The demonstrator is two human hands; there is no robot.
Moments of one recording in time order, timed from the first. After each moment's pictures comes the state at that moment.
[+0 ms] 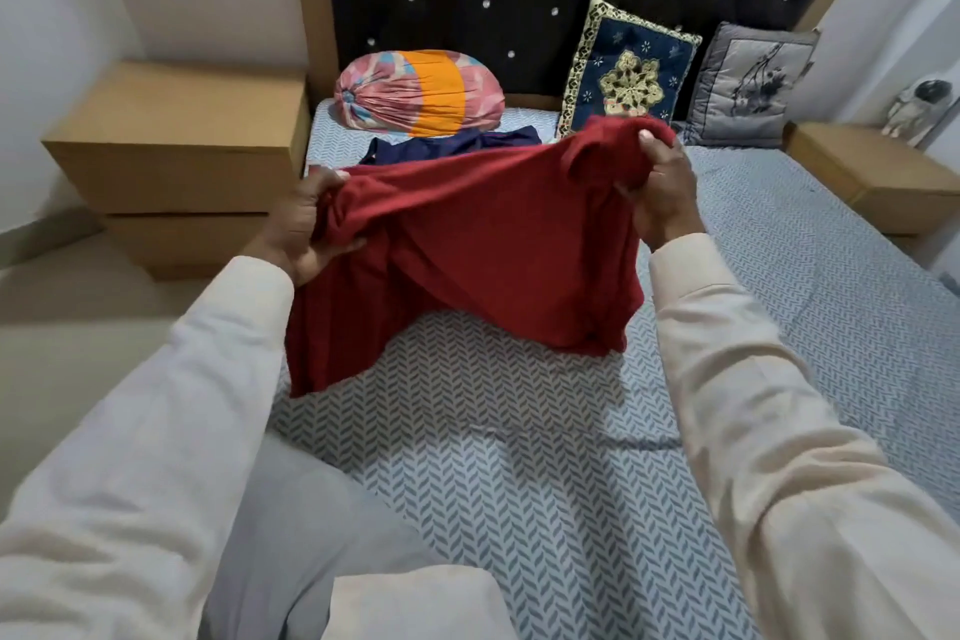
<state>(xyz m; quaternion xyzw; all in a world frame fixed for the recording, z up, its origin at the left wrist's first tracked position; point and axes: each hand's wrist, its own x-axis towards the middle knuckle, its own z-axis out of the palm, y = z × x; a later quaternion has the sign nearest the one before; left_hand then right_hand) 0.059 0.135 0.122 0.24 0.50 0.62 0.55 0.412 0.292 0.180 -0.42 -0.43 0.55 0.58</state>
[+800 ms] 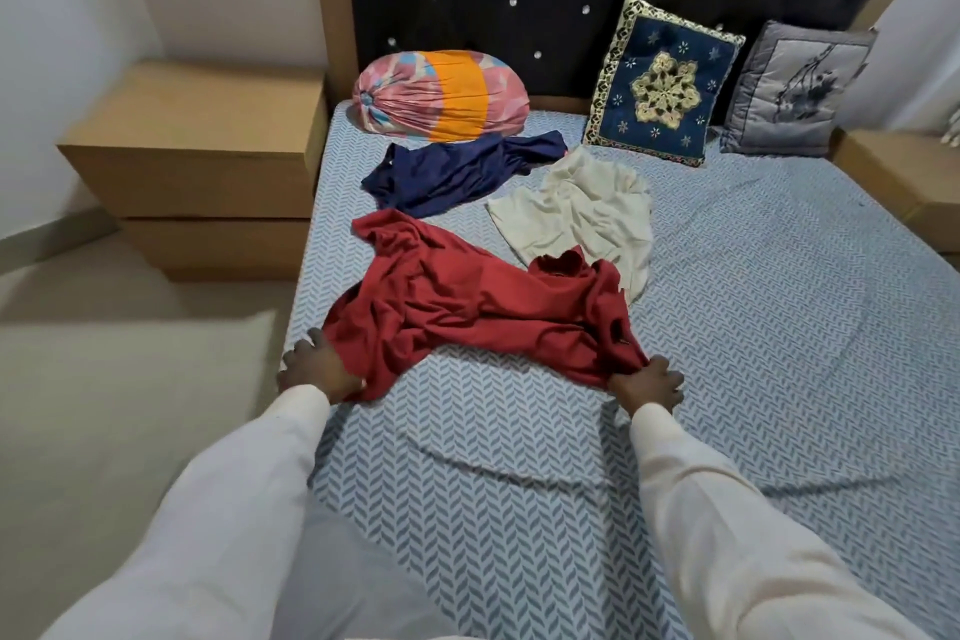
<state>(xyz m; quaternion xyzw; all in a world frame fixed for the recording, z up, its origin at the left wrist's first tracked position) 0.058 0.114 -0.050 0.35 0.90 0.05 0.25 0.461 0.257 -0.054 -0.83 -0.47 0.26 0.12</state>
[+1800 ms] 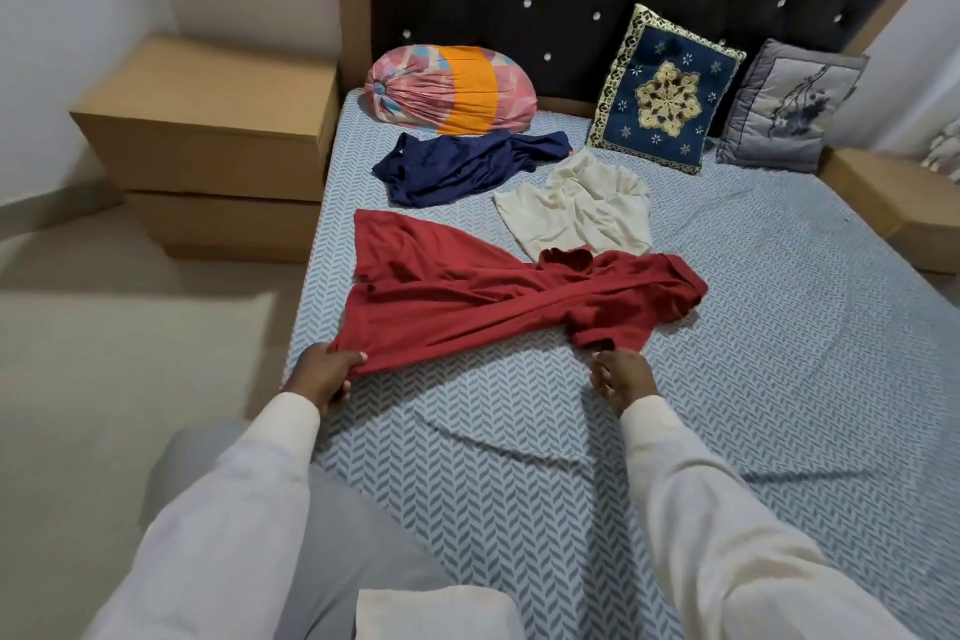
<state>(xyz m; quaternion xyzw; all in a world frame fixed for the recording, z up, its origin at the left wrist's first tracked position) 0.072 0.071 -0.053 0.13 0.74 0.45 0.48 0.446 0.250 -0.059 -0.67 -0.29 0.58 0.35</state>
